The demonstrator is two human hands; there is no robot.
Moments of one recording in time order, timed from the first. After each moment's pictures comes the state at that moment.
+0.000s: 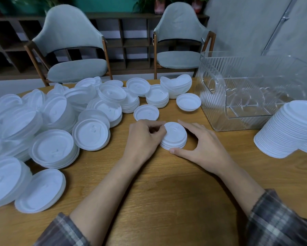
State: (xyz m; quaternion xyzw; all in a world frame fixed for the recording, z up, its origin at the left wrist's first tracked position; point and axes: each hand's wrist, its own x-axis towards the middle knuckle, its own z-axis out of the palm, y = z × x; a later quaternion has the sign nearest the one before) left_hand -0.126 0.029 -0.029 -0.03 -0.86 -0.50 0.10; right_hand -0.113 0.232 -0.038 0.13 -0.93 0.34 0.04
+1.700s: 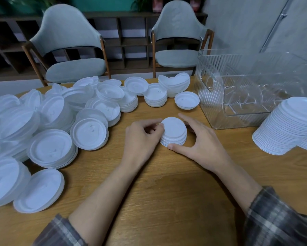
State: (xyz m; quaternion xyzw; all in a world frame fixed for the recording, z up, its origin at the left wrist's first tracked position) left_hand -0.115 0.032 -0.029 0.00 -0.83 -0.55 0.12; right_hand -0.112 0.229 -0.040 0.12 -0.92 0.36 0.07
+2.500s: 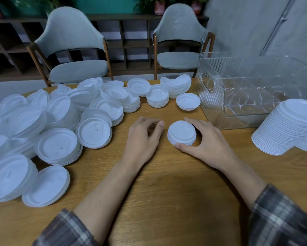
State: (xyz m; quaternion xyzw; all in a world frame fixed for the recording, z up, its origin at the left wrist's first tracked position) left_hand -0.122 0.023 -0.047 -0.09 -0.86 -0.47 0.18; right_hand -0.112 0.242 -0.036 0.12 -0.94 0.32 0.08
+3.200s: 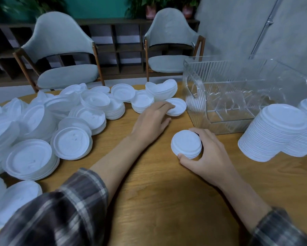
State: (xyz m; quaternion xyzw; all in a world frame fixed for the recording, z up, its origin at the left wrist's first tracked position) left_hand -0.213 0.078 -0.040 -0.29 -0.90 -0.24 0.23; right_hand -0.095 0.278 -0.047 0.05 -0.94 0.33 0.10
